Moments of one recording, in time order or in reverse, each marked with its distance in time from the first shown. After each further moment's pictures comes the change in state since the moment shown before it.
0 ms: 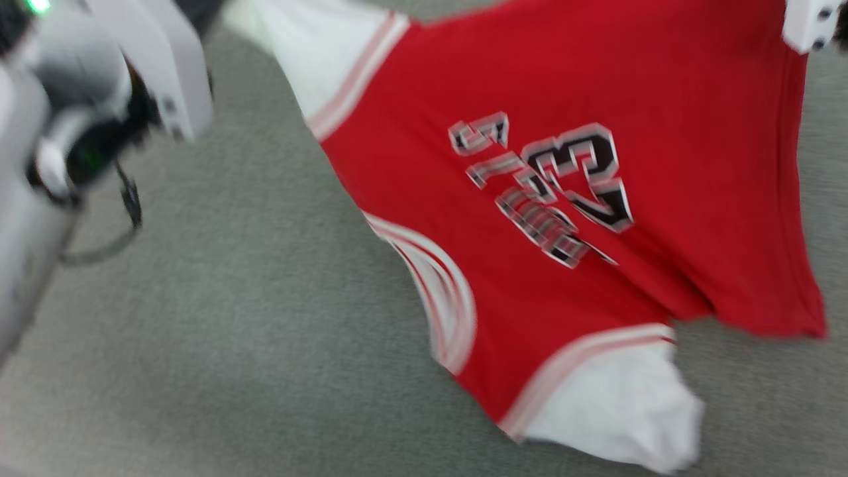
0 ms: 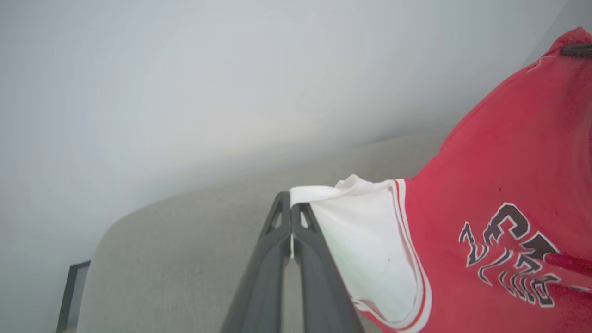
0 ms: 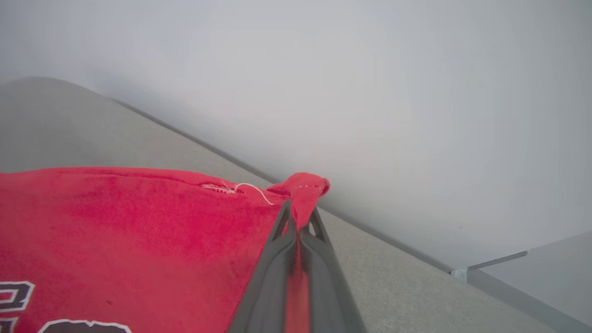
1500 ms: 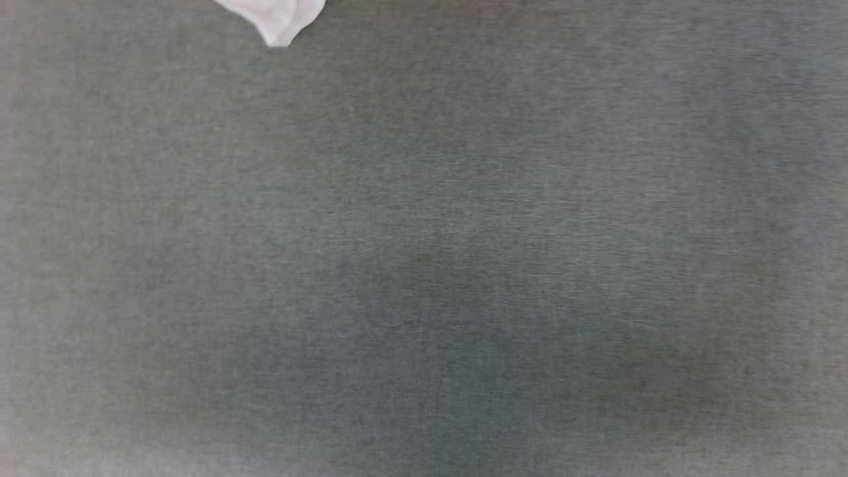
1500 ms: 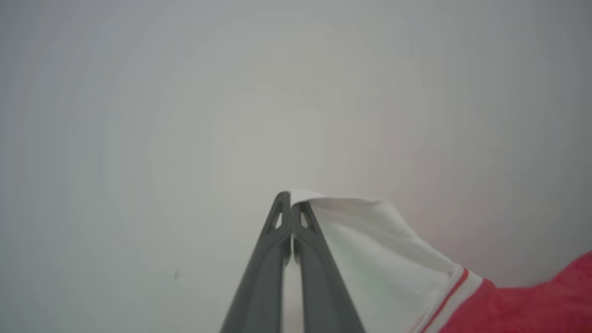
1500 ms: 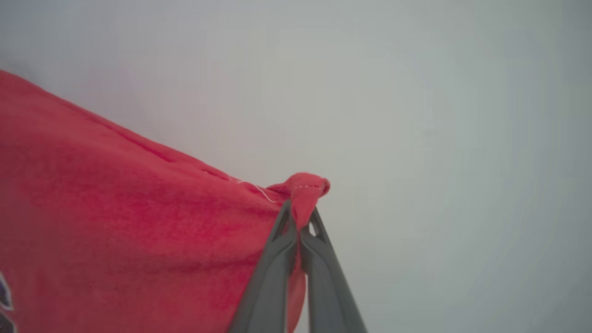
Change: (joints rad) left arm -0.879 -0.277 -0.034 0.820 0.373 -0.103 -0.709; right arm -0.311 0.225 -0.476 0.152 -0.793 0.000 -0.741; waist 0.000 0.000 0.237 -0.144
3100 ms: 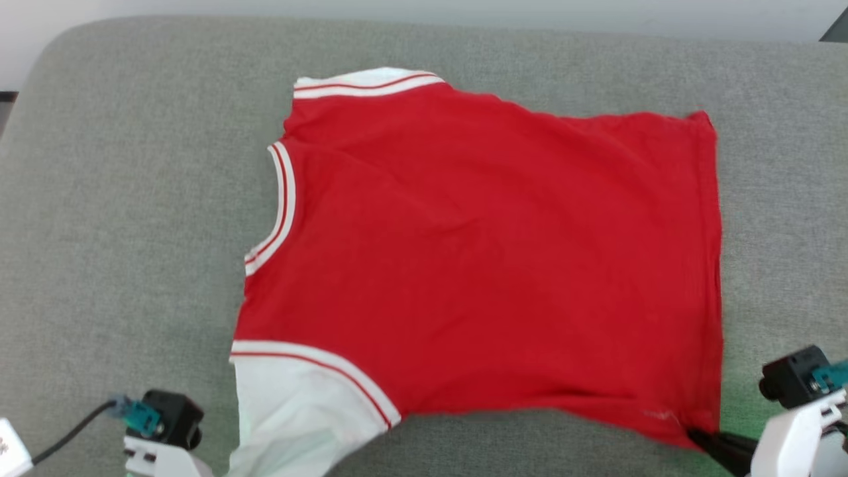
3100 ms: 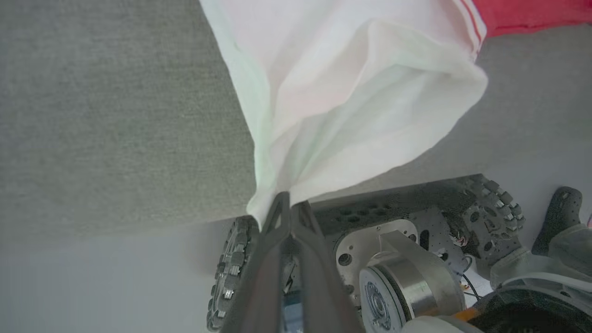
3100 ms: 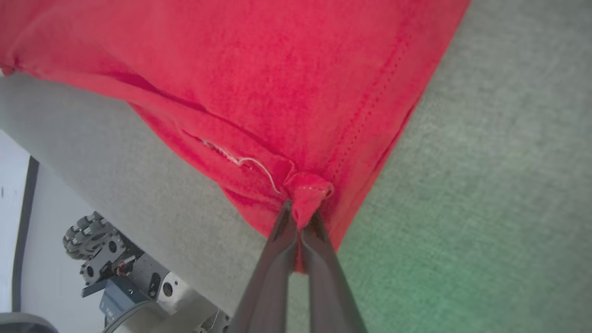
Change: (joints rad) left arm 1.664 0.797 -0.330 -1.545 -0.809 0.623 0.621; right arm 1.680 -0.344 0.104 -1.095 0.943 0.000 1.003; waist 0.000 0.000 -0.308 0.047
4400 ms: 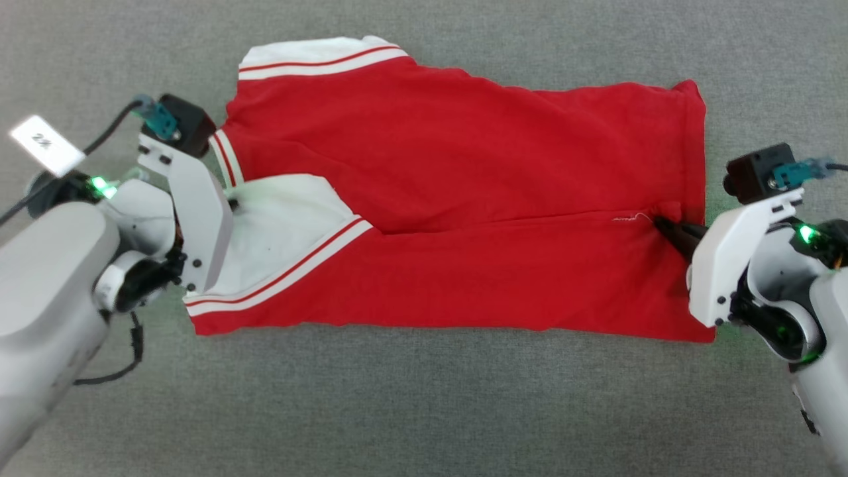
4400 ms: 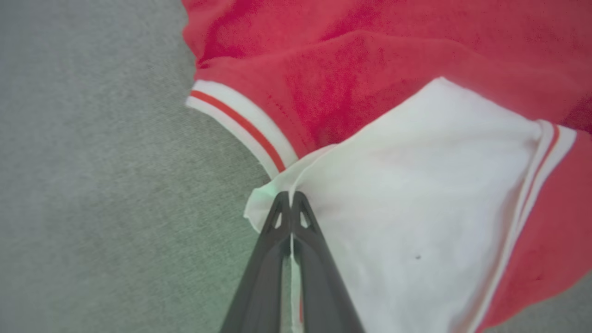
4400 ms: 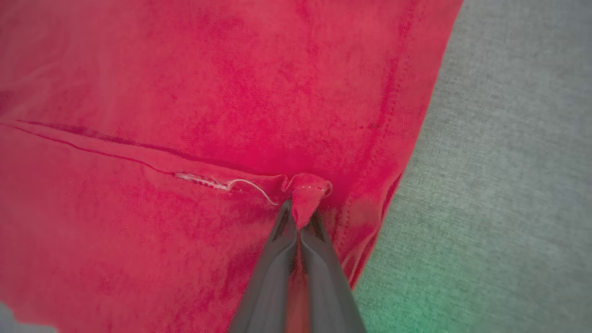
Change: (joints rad) left arm -0.670 -0.419 0.019 0.849 0.357 -0.520 0.198; right arm -0.620 0.173 0.123 0.481 -0.177 0.000 -0.171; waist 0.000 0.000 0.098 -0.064
